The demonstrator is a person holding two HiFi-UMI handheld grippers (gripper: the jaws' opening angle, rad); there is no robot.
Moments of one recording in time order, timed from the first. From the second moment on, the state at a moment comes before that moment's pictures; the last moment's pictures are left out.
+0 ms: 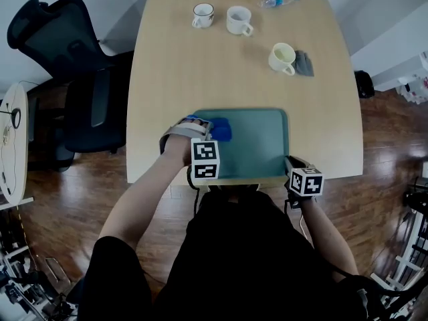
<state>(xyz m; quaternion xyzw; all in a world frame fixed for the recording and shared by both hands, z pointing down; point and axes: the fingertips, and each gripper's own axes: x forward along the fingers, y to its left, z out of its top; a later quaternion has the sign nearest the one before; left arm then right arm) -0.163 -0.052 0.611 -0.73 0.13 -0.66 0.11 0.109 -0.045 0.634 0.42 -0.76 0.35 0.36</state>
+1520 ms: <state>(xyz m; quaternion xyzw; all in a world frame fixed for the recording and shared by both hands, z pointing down) -0.193 0.055 0.584 -0.77 0.35 -0.50 -0.19 0.110 -0.047 0.638 0.43 -0.75 0.34 0.37</state>
